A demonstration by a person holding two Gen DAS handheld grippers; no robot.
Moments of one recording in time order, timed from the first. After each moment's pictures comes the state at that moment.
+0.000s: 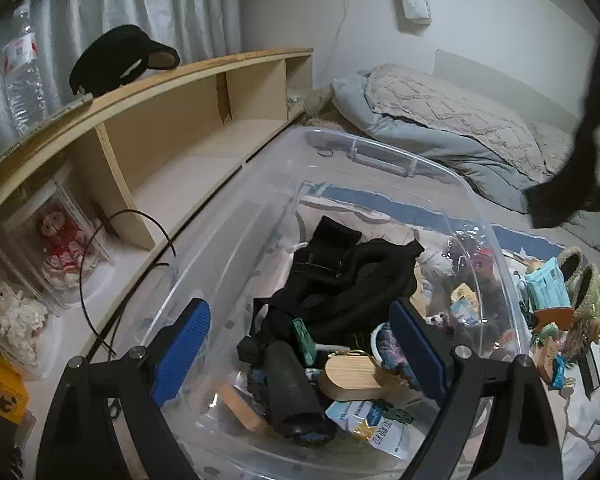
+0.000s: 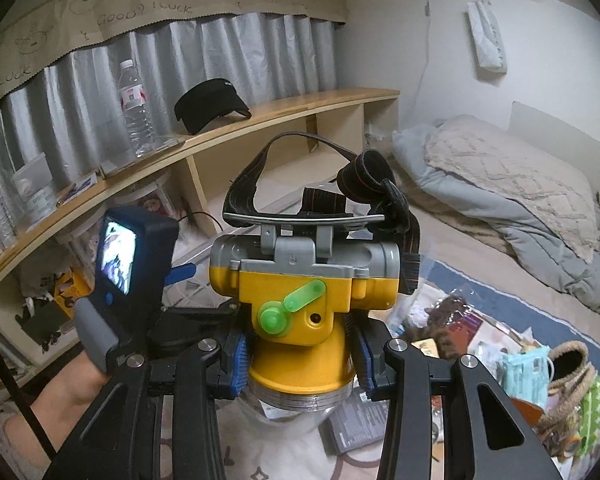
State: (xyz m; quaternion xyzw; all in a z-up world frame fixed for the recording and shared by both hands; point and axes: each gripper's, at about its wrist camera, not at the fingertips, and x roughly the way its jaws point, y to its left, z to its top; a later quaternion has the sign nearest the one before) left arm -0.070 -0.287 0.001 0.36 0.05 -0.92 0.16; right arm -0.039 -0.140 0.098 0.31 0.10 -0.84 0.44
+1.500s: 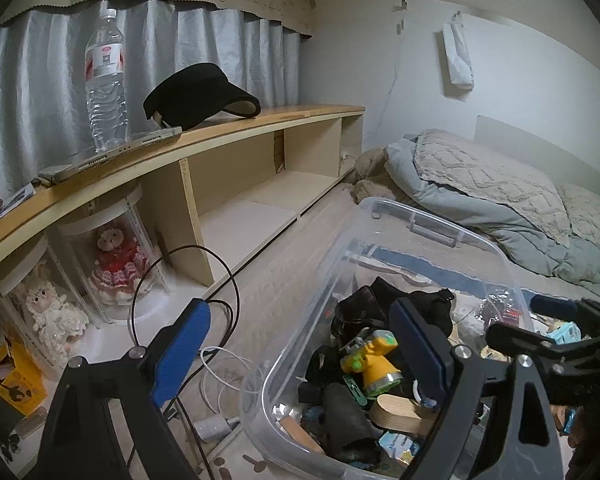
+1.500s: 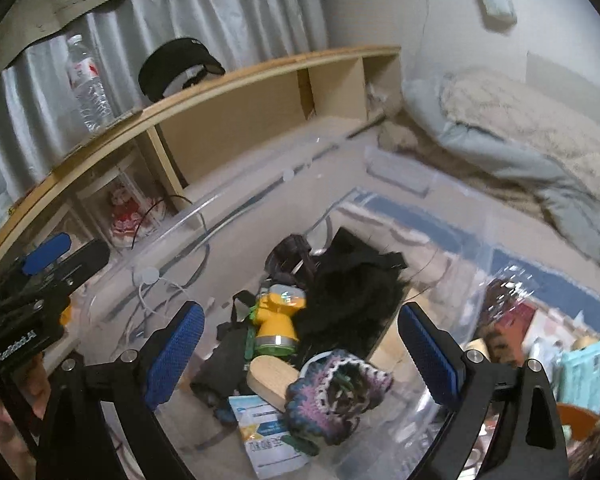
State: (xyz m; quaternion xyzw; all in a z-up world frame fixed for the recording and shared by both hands) left arm -0.026 -0.329 0.032 0.26 0.07 -0.94 0.23; right arm -0.089 -0.207 0.023 0.35 0.09 -0.82 0.44
